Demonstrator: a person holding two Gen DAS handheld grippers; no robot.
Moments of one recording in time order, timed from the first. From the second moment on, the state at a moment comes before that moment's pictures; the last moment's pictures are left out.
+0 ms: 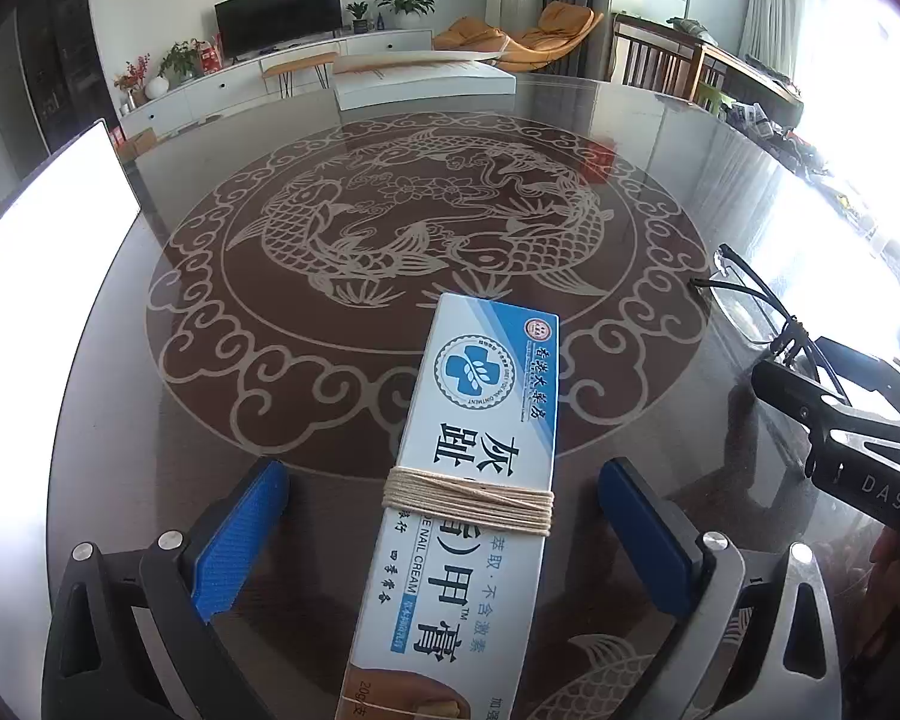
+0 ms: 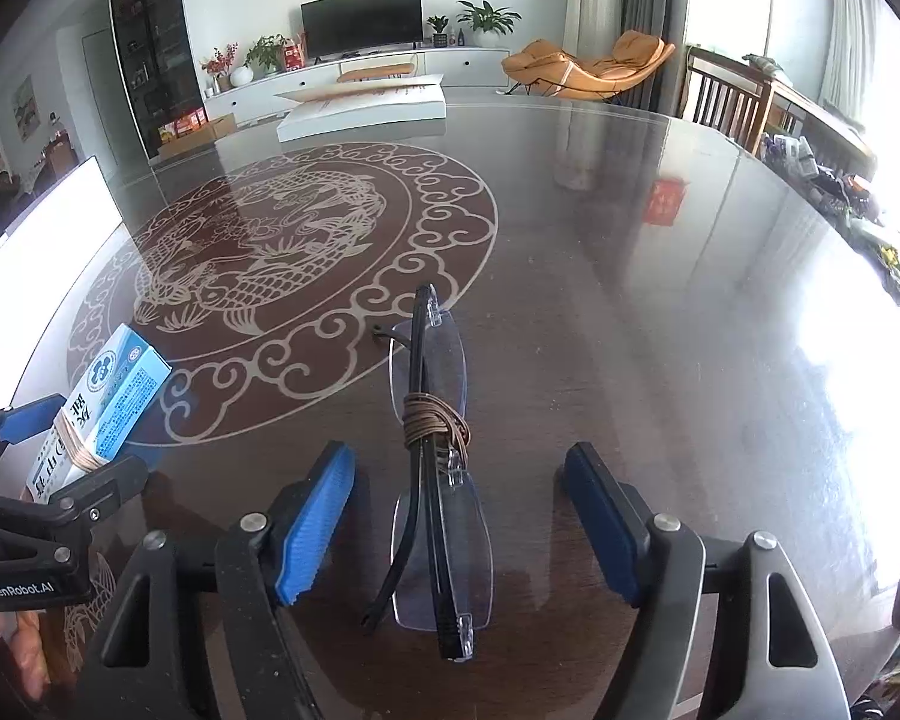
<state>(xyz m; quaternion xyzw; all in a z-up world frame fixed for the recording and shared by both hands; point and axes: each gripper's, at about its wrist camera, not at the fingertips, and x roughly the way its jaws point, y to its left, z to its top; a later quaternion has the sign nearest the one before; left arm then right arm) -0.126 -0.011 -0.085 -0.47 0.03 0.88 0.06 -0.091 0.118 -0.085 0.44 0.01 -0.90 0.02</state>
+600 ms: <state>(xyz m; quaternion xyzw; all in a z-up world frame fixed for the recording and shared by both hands) -0.126 -0.011 -0.085 -0.47 0.03 0.88 0.06 -0.093 0.116 -0.087 0.45 0.02 -0.89 0.02</state>
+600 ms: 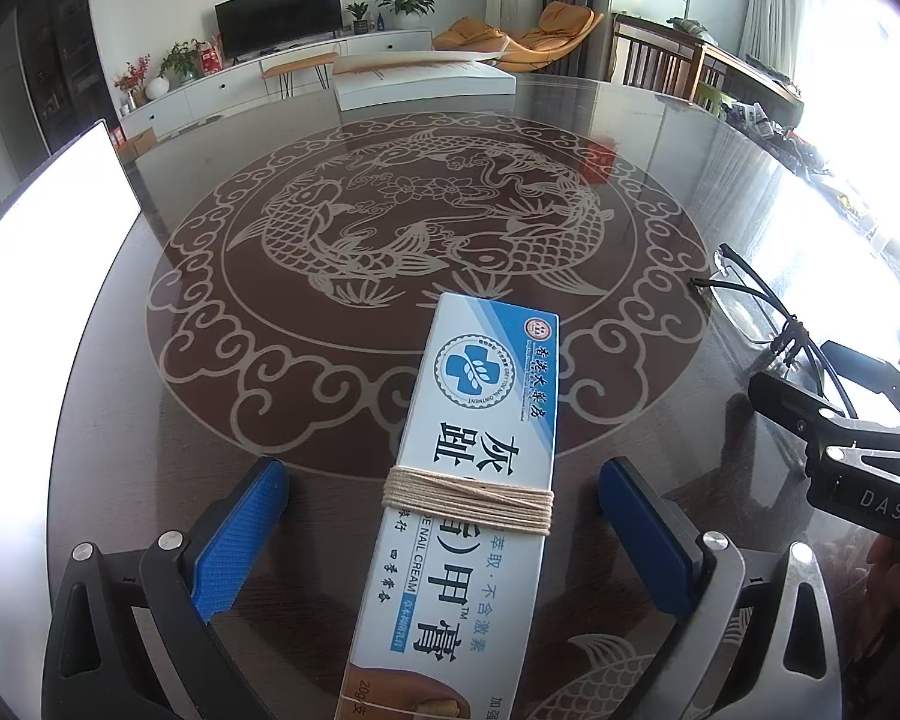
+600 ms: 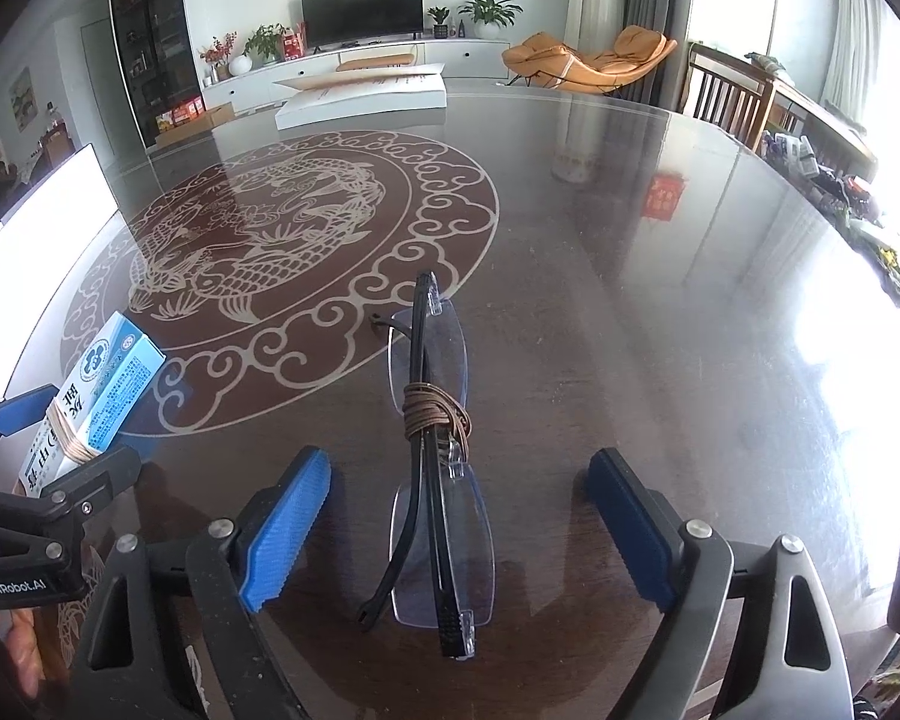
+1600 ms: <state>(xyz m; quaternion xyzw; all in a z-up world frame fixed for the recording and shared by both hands) -0.136 -0.016 -0.082 -0.52 0.06 0.85 0.10 -0.144 0.100 -0.083 0.56 0.03 -0.82 0.07</state>
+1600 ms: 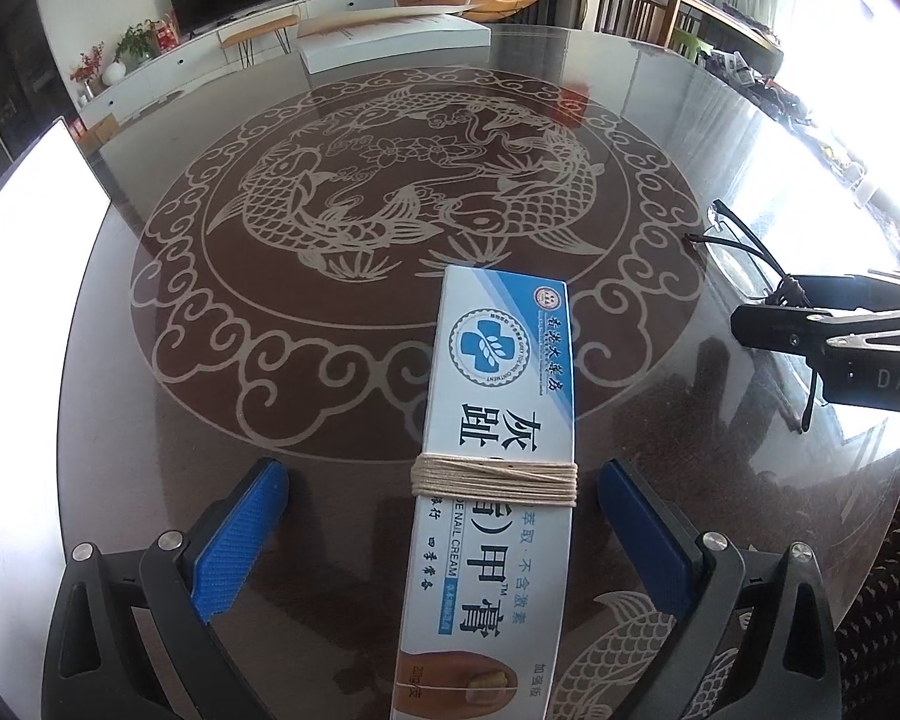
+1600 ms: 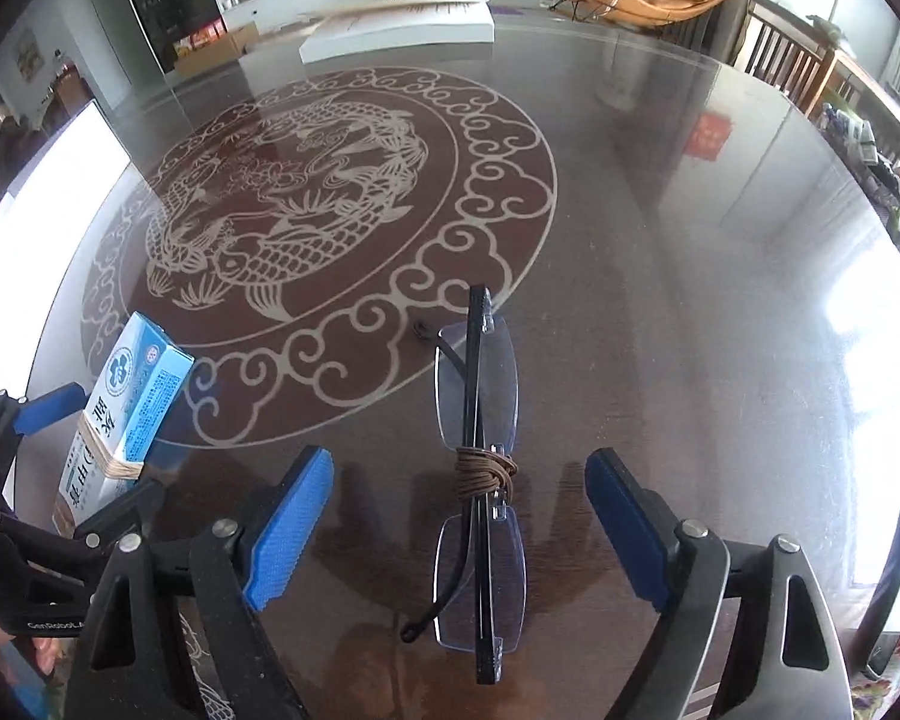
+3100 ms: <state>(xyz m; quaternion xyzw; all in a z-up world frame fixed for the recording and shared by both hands) 0.005 -0.326 0.052 -0.41 -0.06 0.87 -0.25 -0.077 -0.255 0.043 0.50 0.07 -0.76 0.41</state>
